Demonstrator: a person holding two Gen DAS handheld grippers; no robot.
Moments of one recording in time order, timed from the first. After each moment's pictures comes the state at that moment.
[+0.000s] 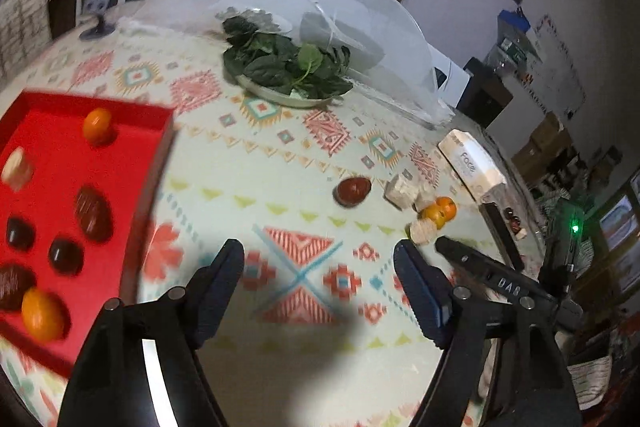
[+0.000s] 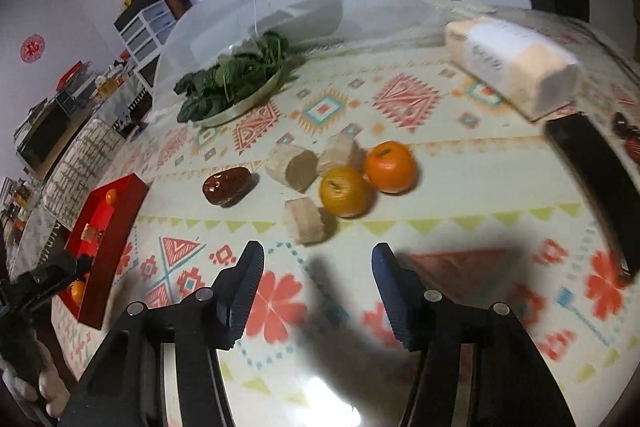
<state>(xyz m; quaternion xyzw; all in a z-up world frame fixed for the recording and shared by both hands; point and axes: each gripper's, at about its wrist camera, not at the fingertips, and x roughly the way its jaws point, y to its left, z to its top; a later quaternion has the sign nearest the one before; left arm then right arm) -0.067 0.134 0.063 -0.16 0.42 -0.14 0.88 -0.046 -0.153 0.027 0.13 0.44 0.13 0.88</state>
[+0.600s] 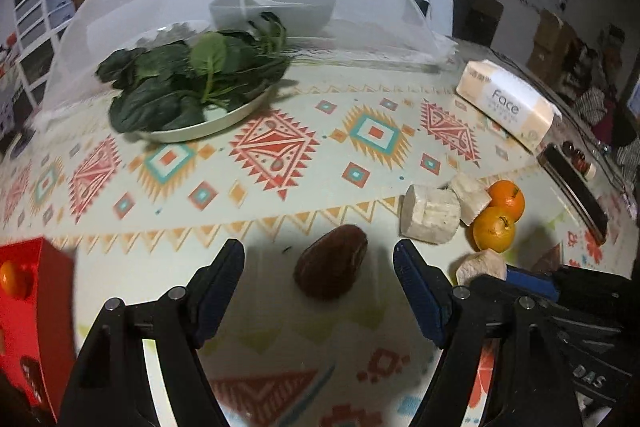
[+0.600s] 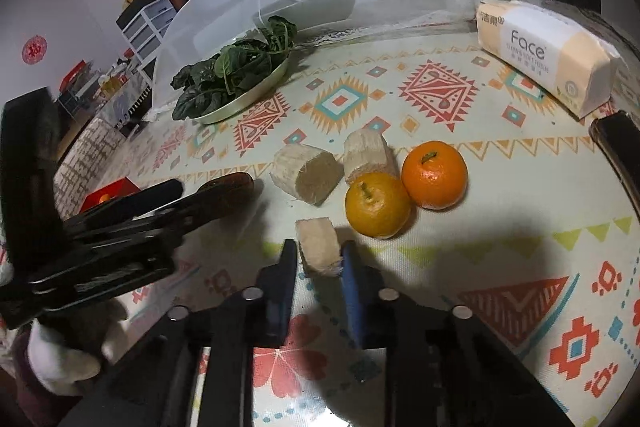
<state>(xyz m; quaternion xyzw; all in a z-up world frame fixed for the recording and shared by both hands) 0.034 0.029 0.015 0.04 0.43 -0.17 0.89 -0.027 -0.143 0.009 0.15 0.44 0.14 0.88</state>
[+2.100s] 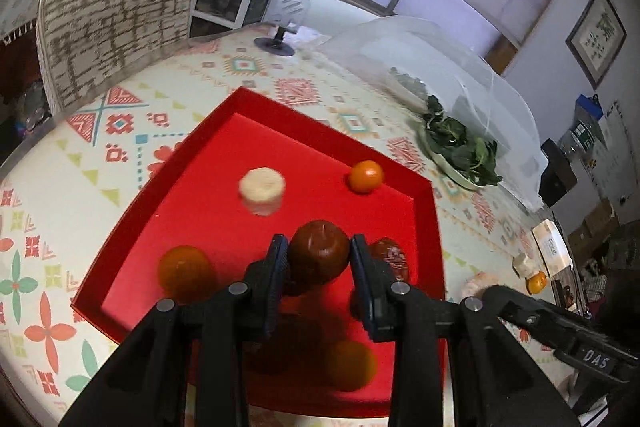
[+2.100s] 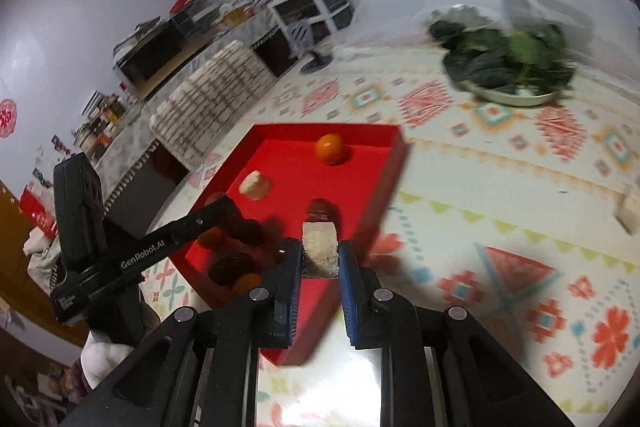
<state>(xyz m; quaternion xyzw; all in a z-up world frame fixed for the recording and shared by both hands) -0.102 0.356 0.041 -0.24 0.38 0.01 0.90 -0.059 0.119 0.066 0.08 0.46 0.35 0.82</state>
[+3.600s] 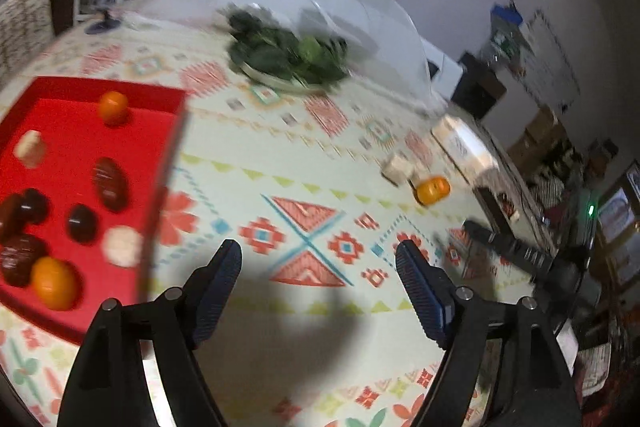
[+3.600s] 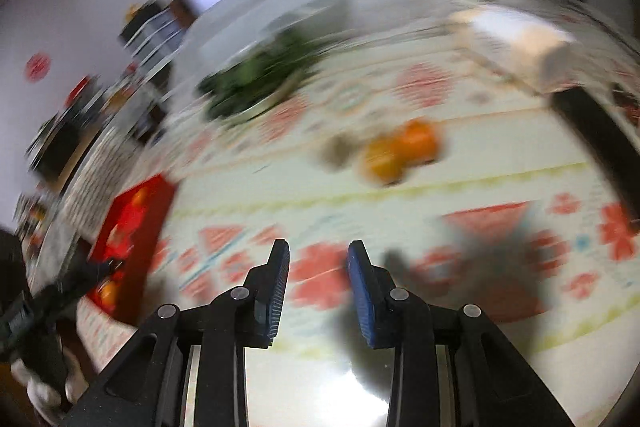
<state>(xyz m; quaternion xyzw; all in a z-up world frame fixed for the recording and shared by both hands) -0.100 0.140 0.057 -0.16 0.43 -0.16 0.88 -0.080 -0.175 0.046 0.18 0.43 0.10 0.88</state>
